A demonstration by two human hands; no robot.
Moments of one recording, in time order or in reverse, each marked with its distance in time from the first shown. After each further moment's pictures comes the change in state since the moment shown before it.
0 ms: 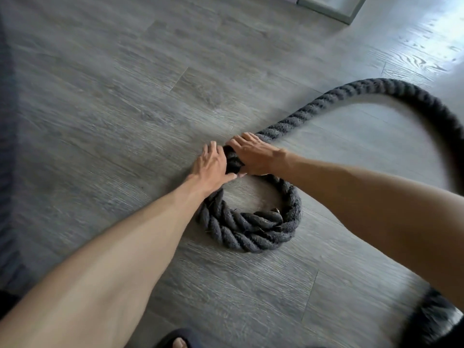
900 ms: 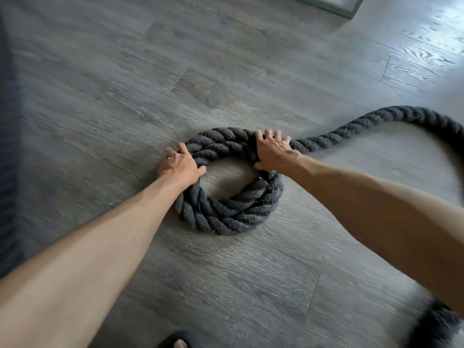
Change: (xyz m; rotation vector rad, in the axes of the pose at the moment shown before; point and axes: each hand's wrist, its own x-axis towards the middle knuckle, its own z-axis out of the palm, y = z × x) left_hand -0.005 -0.050 -0.016 -0.023 -0.166 -0.439; right_hand -0.018 0.021 0.005 0.122 -0.109 0.492
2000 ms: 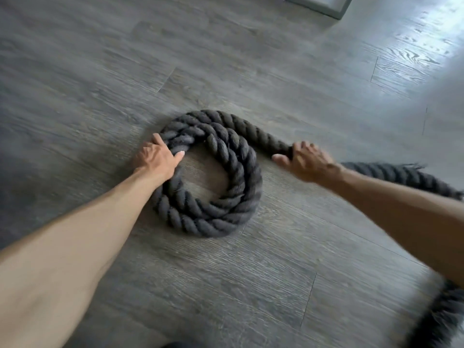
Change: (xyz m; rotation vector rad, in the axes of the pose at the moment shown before) left_hand 0.041 -0.019 -0.001 -0.029 0.201 -0.019; right_hand -0.046 0.095 0.023 0.081 0.094 0.178
